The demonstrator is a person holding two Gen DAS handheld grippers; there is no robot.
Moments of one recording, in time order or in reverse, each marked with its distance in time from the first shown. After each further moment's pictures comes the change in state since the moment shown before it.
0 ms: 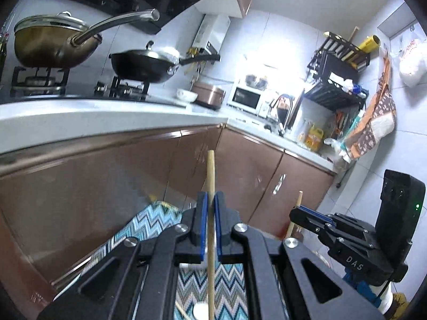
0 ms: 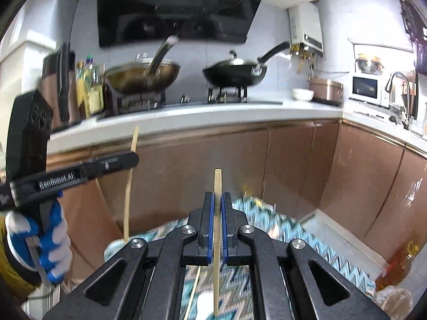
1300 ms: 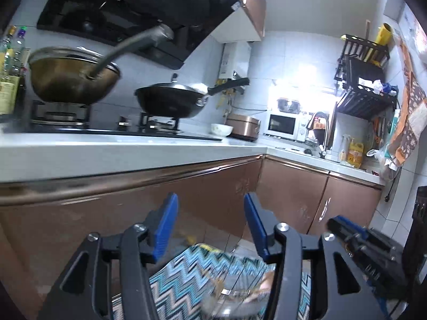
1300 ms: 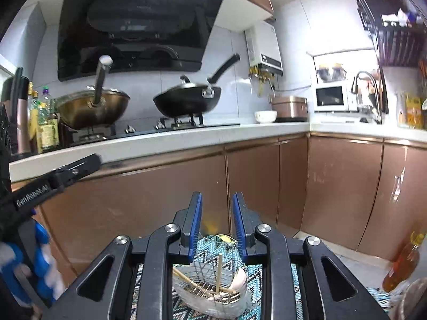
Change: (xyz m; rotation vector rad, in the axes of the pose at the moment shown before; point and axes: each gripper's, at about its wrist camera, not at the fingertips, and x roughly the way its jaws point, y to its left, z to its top) left arm 0.046 0.004 -0.005 0.097 -0.186 0.250; right arm 0.059 -0.062 -0.021 0.095 -0.195 -0.167
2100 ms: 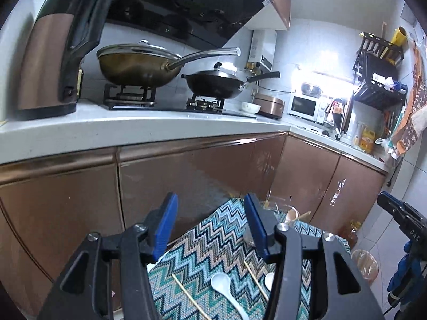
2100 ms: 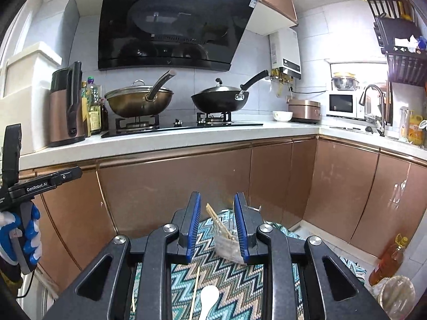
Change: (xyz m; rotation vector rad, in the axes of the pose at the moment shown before) left arm -0.180 0.087 -0.018 -0.038 0.143 0.115; right arm -0.163 0.065 -0.001 -0.082 0.078 0.070
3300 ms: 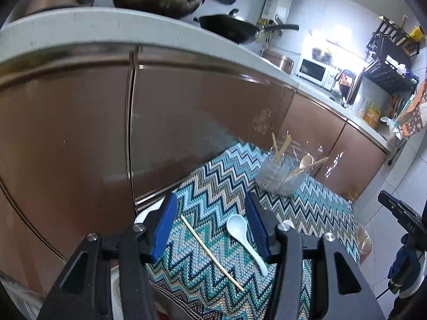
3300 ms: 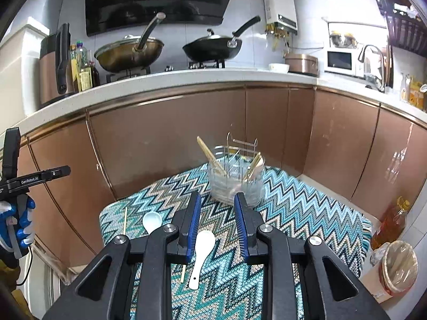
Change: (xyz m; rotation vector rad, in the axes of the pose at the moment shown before) left arm 0.040 0.054 -0.079 -0.073 0.270 -0.032; right arm 0.028 -0.018 -0.078 0.041 0.235 -0.004
